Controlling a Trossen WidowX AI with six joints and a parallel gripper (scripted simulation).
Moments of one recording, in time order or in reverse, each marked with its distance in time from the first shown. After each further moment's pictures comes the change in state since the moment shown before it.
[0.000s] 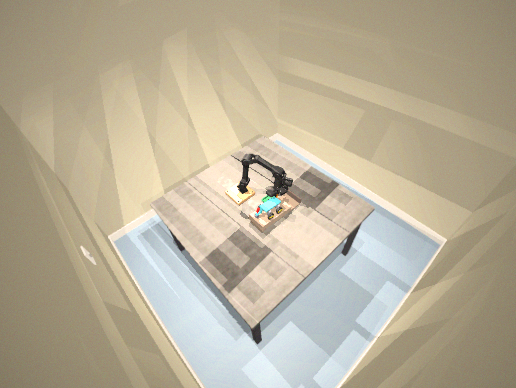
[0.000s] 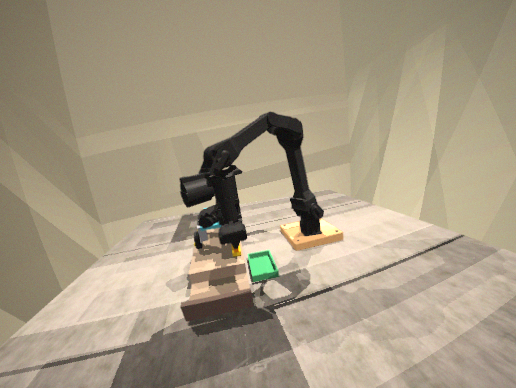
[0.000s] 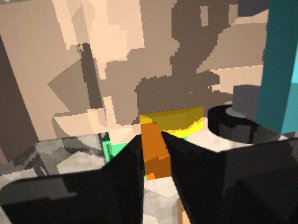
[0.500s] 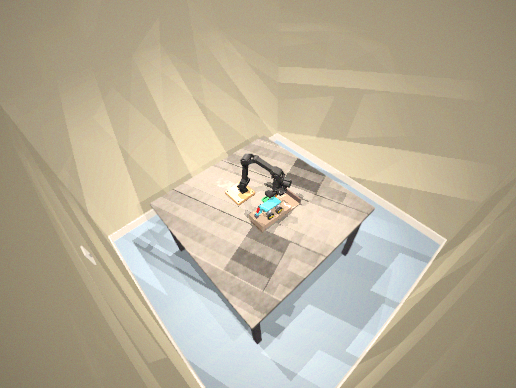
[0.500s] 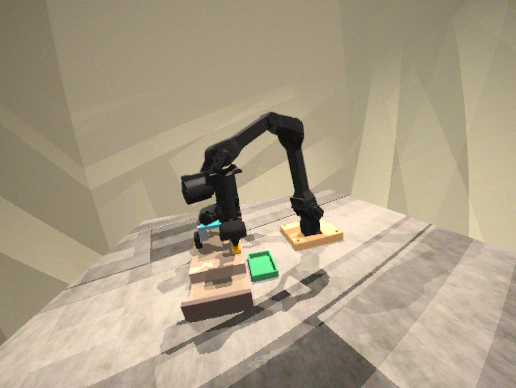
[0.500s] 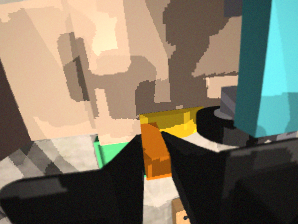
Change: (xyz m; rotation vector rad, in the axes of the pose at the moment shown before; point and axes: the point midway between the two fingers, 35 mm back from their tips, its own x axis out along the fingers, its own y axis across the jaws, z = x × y) arm 0.000 -0.012 0.000 -0.003 -0.001 0.006
